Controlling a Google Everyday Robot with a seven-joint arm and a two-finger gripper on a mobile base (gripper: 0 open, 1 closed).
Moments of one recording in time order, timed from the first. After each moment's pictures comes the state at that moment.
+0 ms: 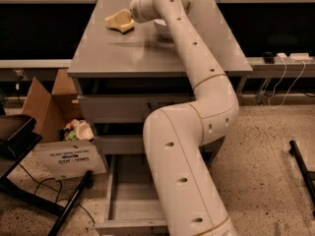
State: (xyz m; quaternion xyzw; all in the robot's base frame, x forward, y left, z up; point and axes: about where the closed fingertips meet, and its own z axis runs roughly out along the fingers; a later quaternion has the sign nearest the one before) arm 0.948 0.106 0.885 -0.35 0.77 0.19 0.51
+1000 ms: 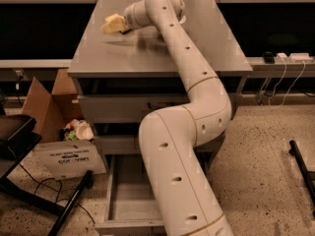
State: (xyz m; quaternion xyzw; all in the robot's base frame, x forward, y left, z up) arm 0.951 0.130 0.858 -0.34 0.77 0.21 0.50
